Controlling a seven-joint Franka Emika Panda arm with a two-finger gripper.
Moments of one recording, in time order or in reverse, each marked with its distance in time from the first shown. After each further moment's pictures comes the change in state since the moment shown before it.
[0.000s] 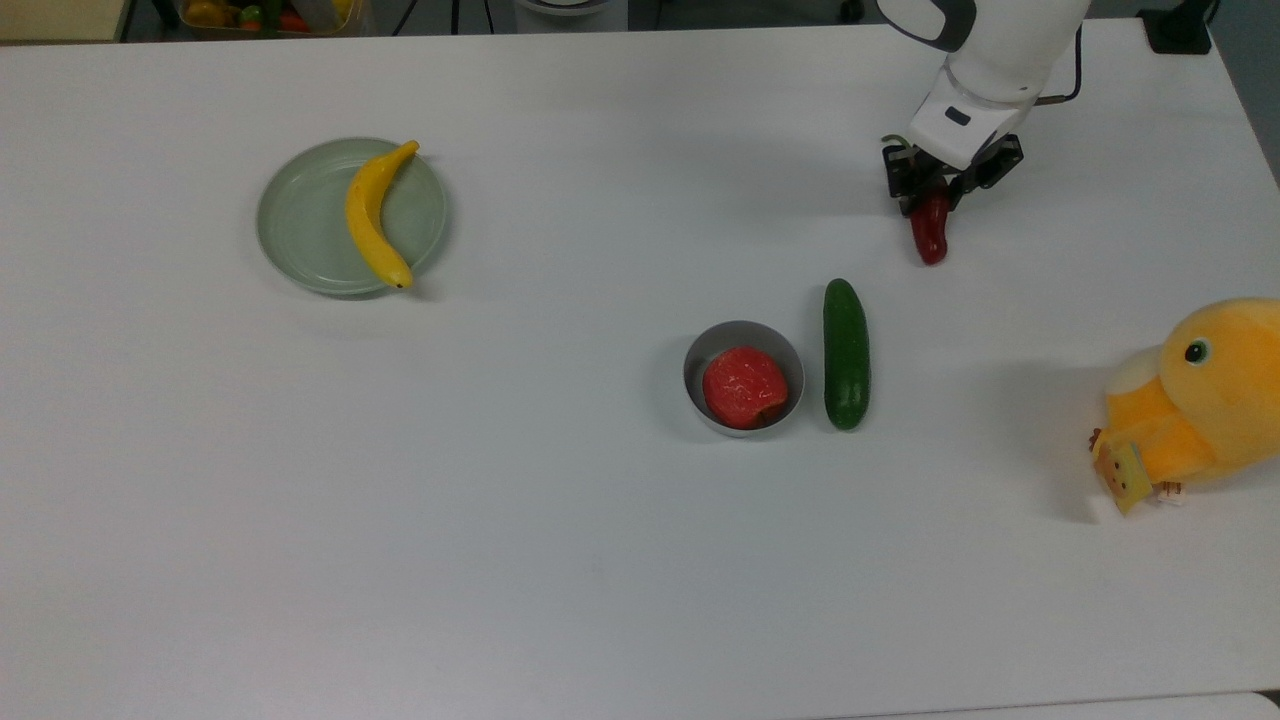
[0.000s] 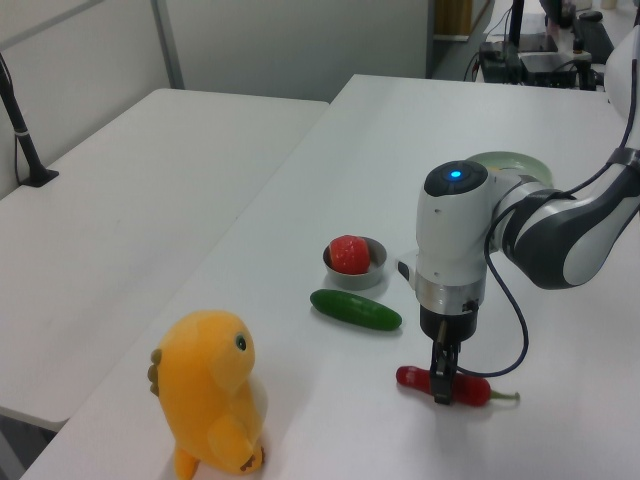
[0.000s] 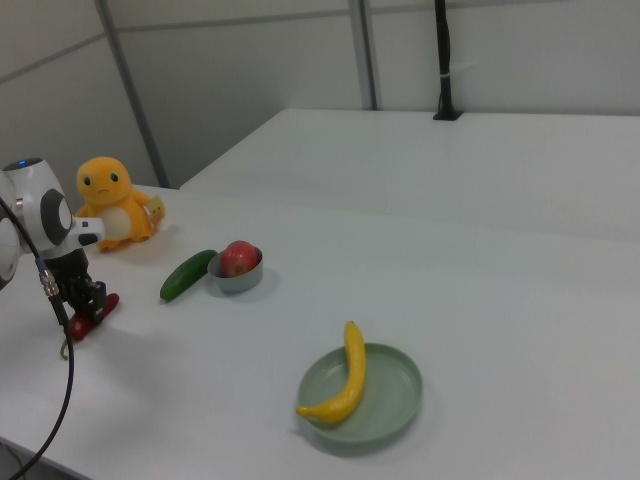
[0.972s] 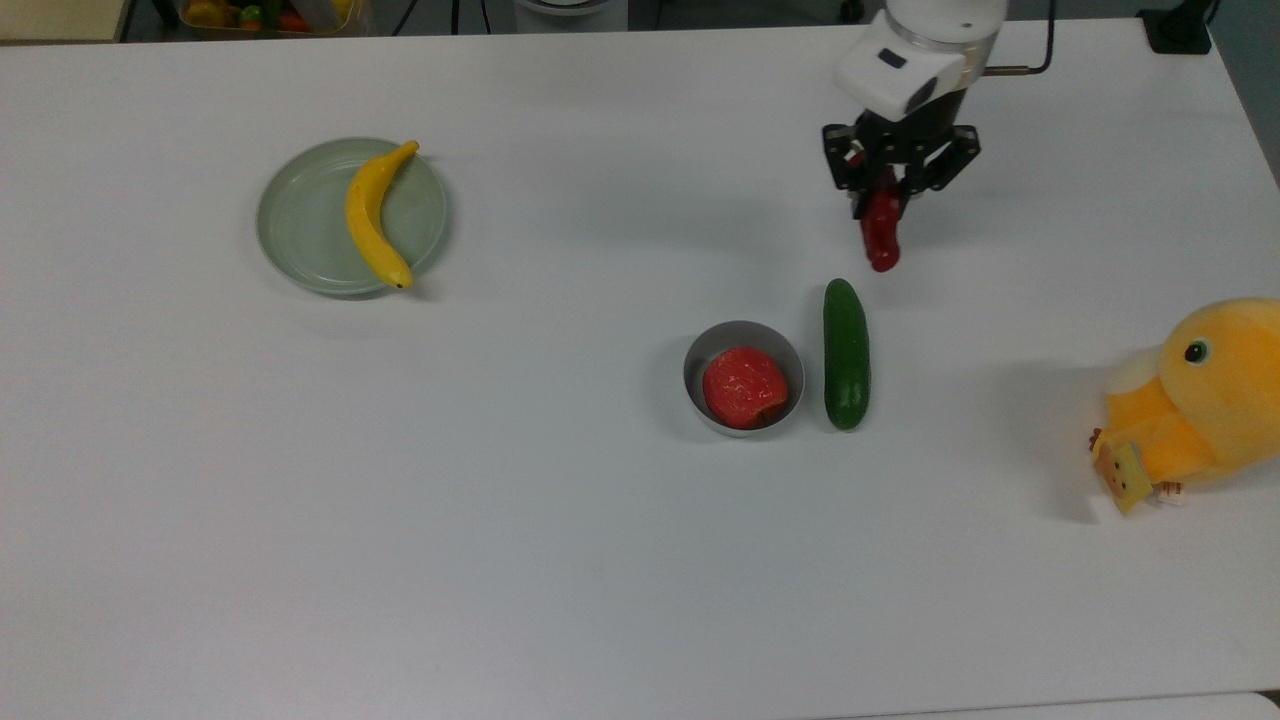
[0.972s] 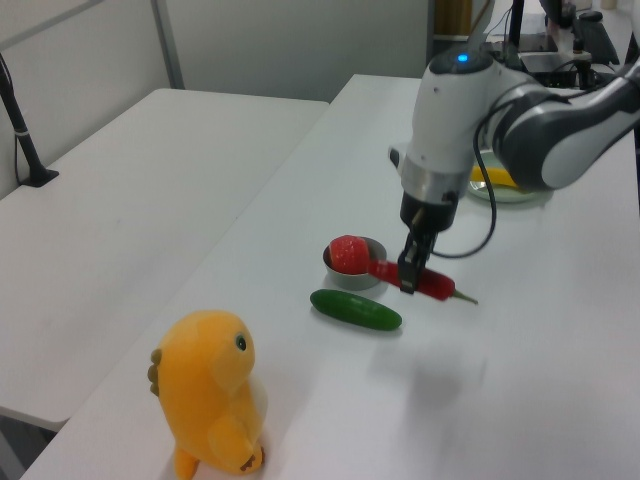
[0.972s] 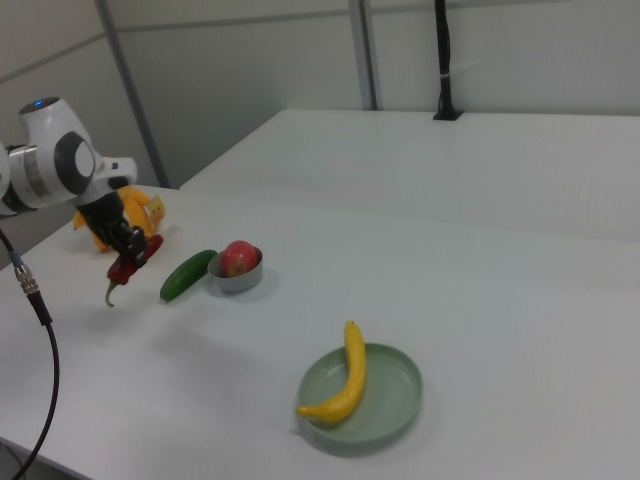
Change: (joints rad) arm -0.129 -0.193 -0.047 -0.008 -0.016 -0.036 -0.029
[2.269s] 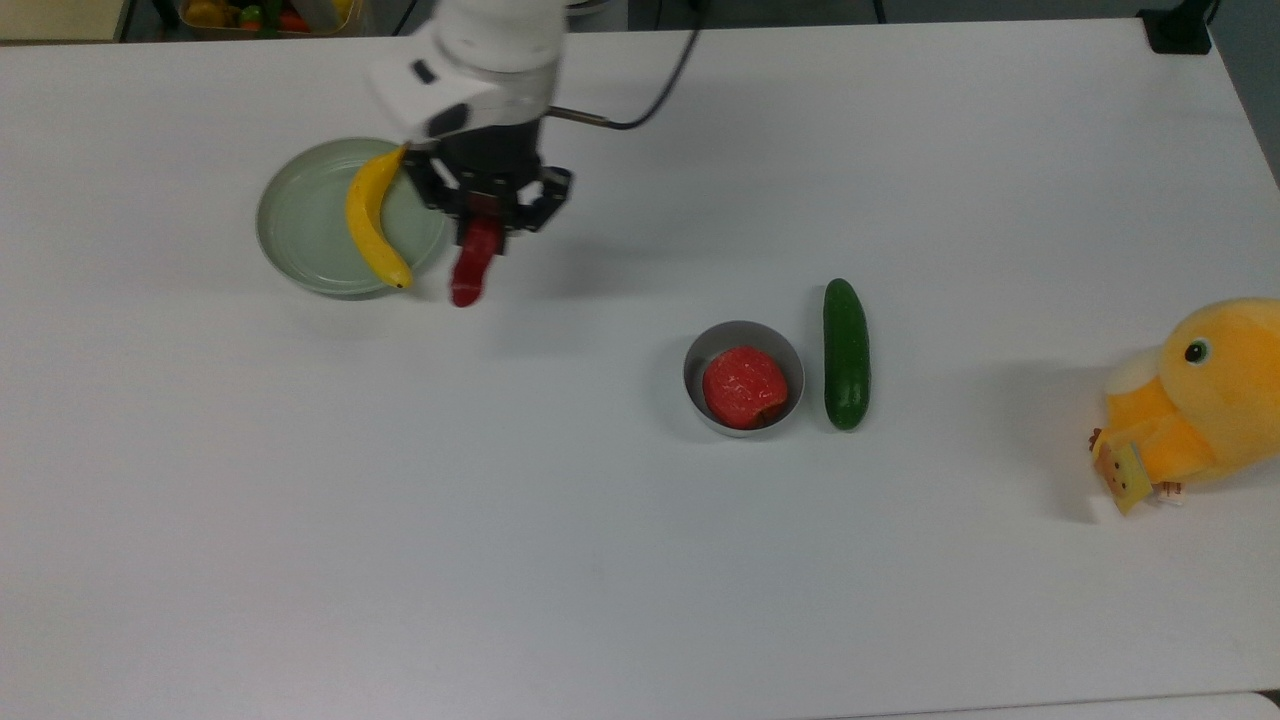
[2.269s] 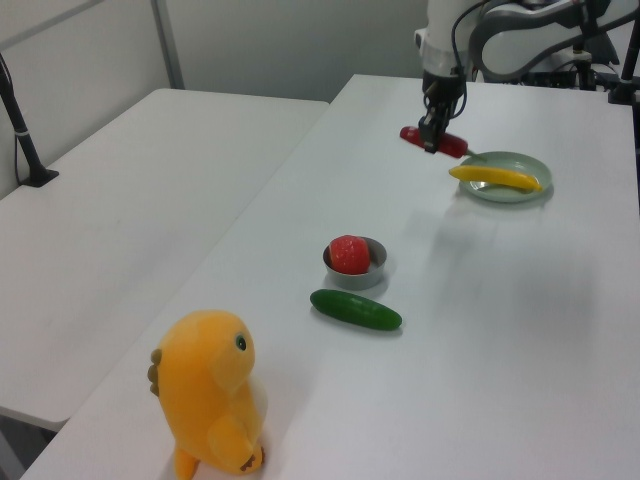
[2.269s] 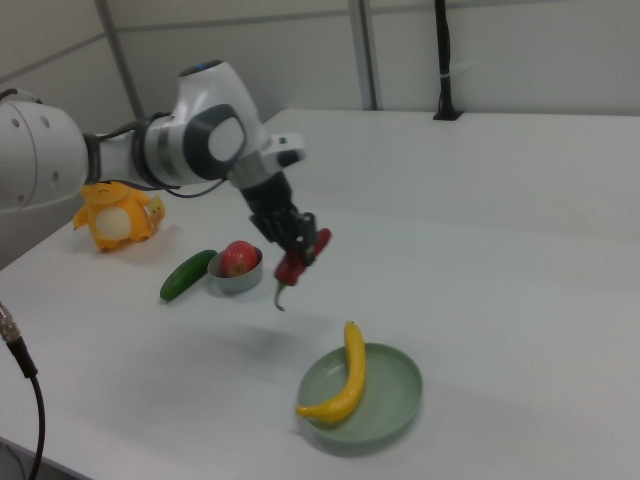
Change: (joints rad) arm -0.198 -0.107 -0.380 -0.017 0.007 -0.075 -0.476
